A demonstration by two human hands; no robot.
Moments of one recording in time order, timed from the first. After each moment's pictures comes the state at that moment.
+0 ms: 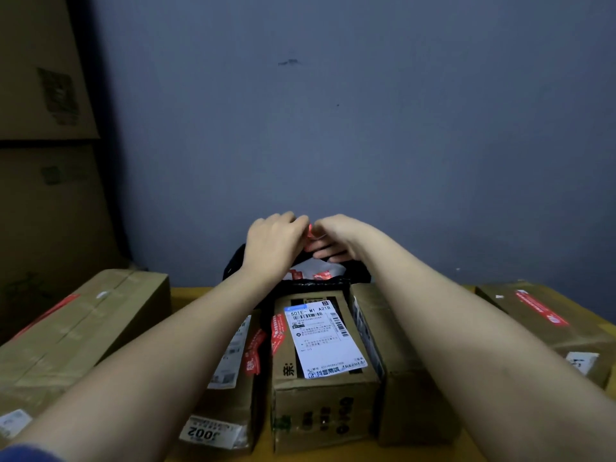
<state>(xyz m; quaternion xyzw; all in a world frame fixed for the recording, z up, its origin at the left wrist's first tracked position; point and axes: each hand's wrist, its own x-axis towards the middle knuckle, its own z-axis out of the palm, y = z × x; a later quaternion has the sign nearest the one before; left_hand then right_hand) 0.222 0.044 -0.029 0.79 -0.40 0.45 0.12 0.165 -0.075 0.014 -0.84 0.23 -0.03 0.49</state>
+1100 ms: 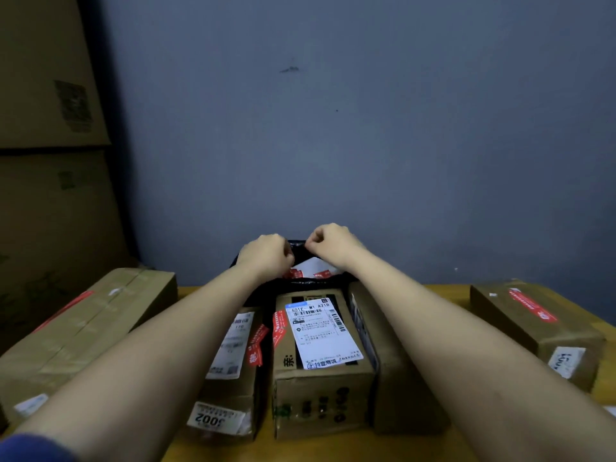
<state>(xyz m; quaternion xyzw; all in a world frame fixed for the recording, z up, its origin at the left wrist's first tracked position) 0.217 0.060 -0.026 0.93 -0.30 0.11 0.18 0.158 -0.074 -0.013 -0.94 0.15 -0.17 0.24</state>
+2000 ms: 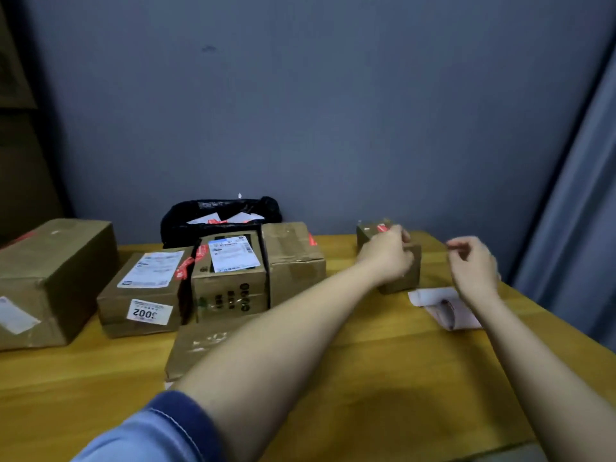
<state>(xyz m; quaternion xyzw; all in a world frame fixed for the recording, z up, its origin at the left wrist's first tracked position) -0.100 -0.096 -0.043 0.78 -0.48 -0.08 0.38 -0.203 -0.222 -0.085 -0.76 0.40 -0.44 0.26</state>
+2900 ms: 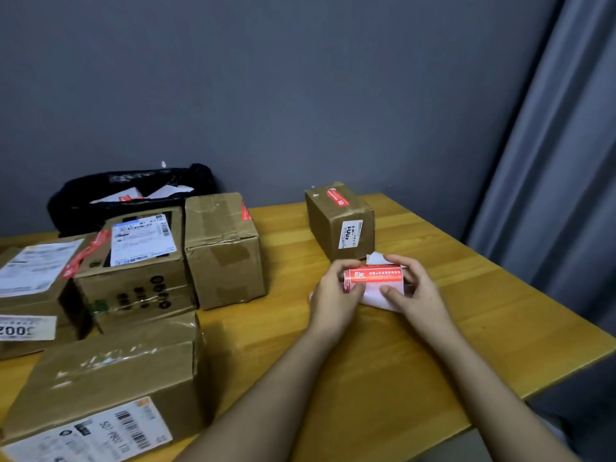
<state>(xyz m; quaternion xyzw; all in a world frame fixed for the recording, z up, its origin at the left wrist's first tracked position) -0.115 -0.130 -0.182 0.70 -0.36 -0.17 0.60 -0.234 -0.216 -0.171 -0.75 0.22 -0.37 0.50</state>
